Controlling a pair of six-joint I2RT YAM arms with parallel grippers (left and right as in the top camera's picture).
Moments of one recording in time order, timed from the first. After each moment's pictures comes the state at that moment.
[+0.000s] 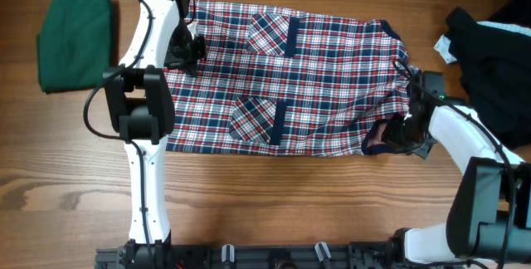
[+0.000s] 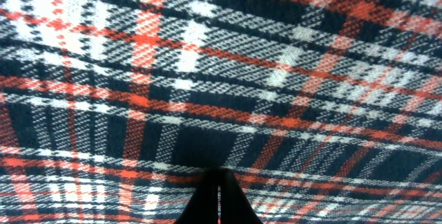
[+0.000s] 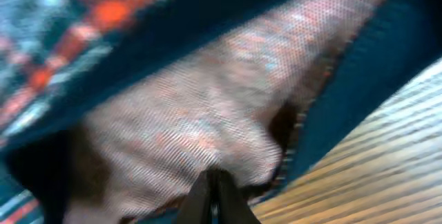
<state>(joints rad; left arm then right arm) -0.08 2.59 2.32 -1.46 0.10 -0.16 -0.13 1.63 0.85 -0.74 0.00 0.38</state>
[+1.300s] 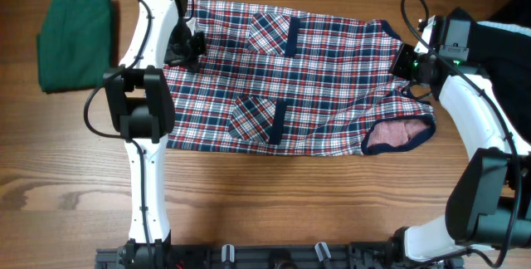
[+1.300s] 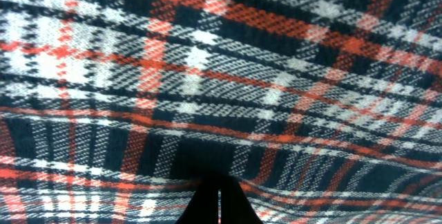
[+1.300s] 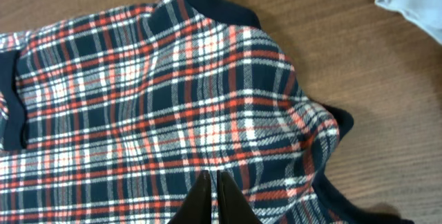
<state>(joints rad) -0.07 2.65 2.37 -1.44 0.13 -0.19 -0.13 1.70 1.14 -0.41 -0.12 0.24</state>
